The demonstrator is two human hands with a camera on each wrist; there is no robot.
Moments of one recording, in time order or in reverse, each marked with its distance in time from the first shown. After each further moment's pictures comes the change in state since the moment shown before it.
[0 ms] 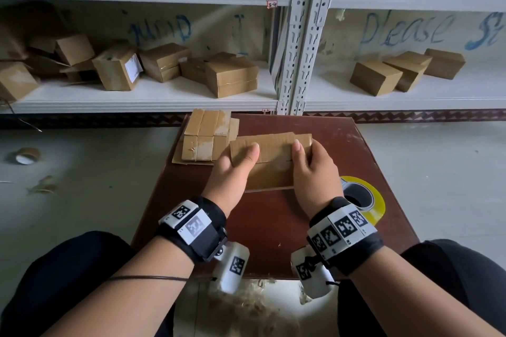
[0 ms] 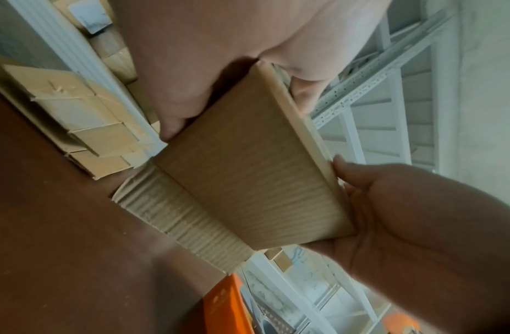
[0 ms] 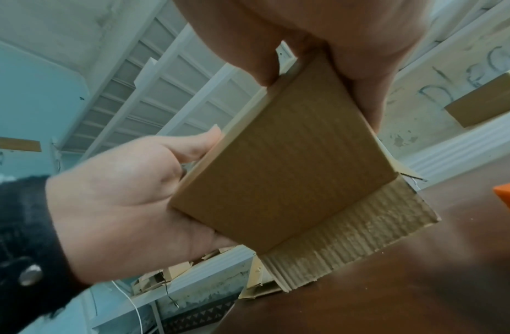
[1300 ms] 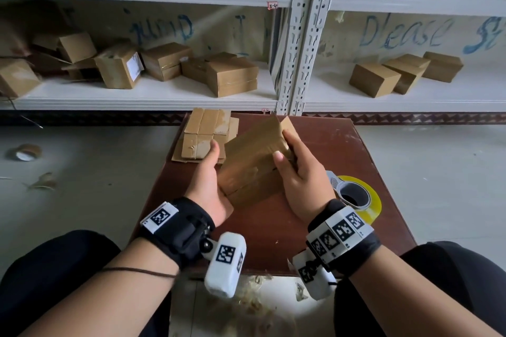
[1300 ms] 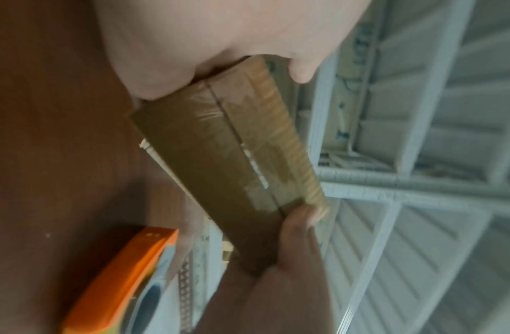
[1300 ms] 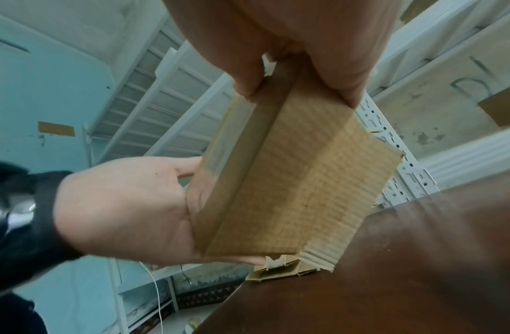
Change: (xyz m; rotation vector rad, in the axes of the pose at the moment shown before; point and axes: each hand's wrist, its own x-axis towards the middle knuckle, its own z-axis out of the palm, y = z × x) left_hand -0.005 -0.004 -0.017 -0.710 -0.096 -0.532; right_hand -0.013 -0.002 0.002 0.040 -0.126 -0.179
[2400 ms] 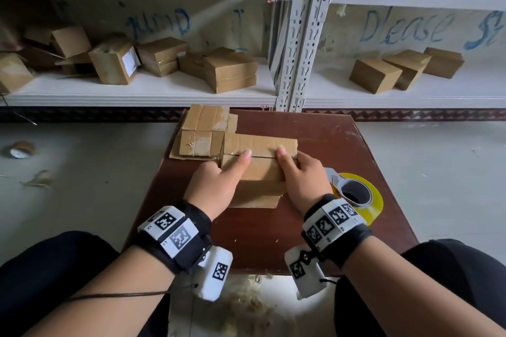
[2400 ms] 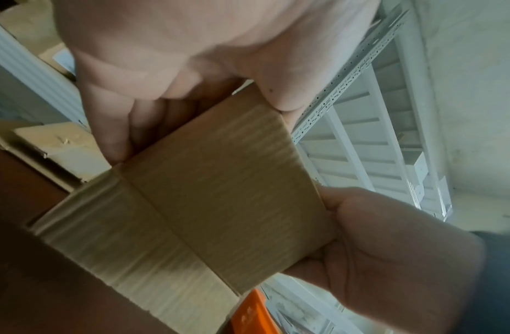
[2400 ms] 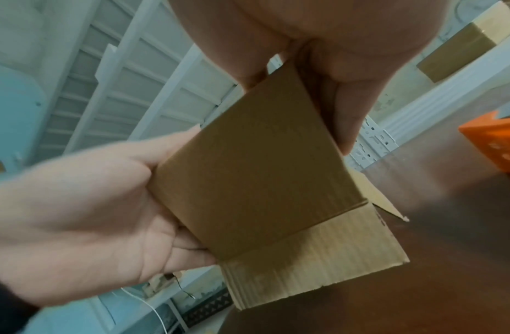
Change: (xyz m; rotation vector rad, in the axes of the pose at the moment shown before) left_hand -0.006 -0.002 -0.009 1.098 0.320 0.502; right_hand 0.013 0.019 0.008 0.005 -0.006 0.250
